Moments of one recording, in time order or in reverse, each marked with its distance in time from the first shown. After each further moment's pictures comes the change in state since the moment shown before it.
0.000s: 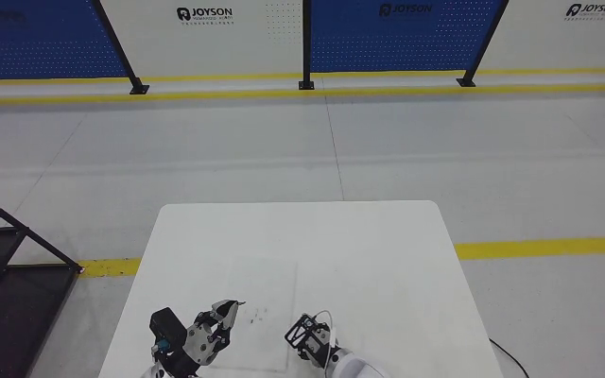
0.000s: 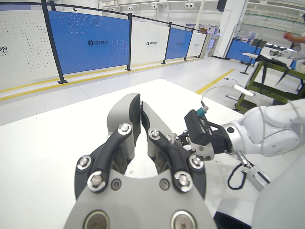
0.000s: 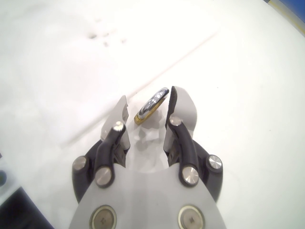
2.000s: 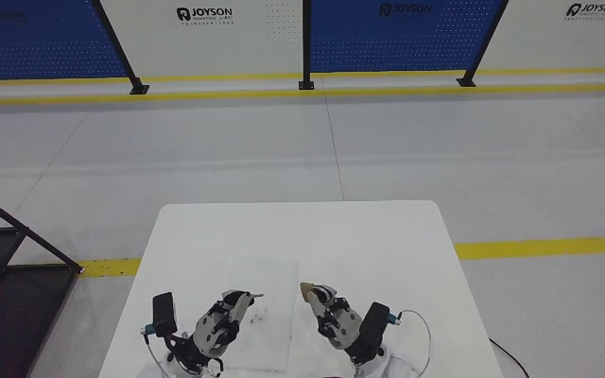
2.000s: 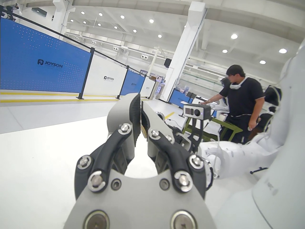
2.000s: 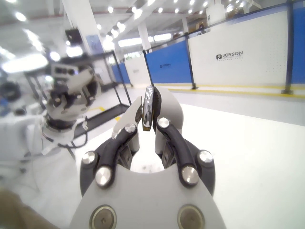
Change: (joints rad) left arm -0.175 -0.004 0.145 0.080 -0.299 -0.337 0.087; right arm -0.080 0.047 0.175 -0.066 0.408 -0.457 -0.939
